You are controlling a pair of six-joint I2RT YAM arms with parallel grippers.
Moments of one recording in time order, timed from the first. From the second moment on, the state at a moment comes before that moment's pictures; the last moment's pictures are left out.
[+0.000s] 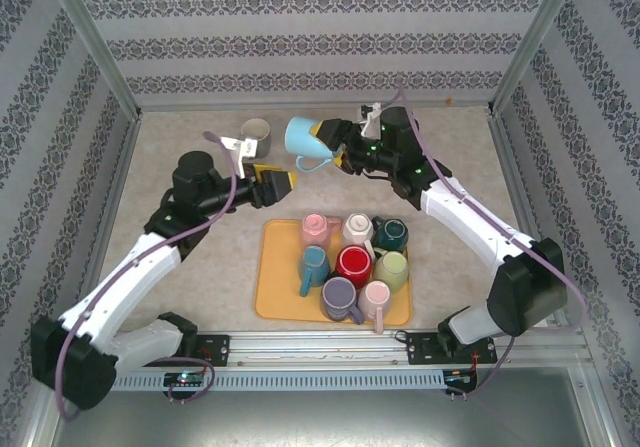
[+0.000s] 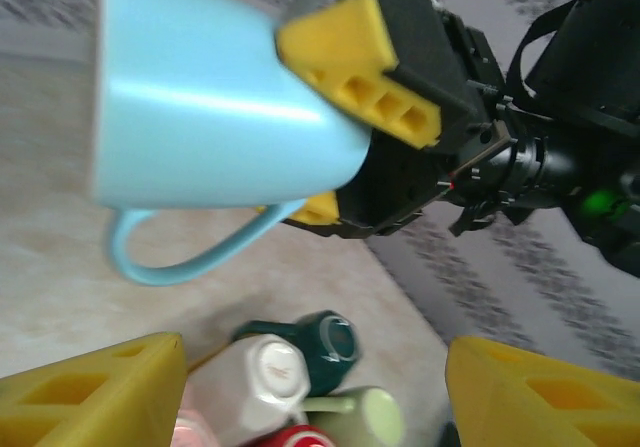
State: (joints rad) left arm -0.40 1.10 0.88 0.05 0.62 -0.59; right arm 0.47 1.46 1.21 0.00 -0.55 1.21
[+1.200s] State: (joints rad) left arm -0.36 1.51 0.85 1.25 0.97 -1.22; right arm 0.46 1.18 1.01 0.32 -0.67 1.52
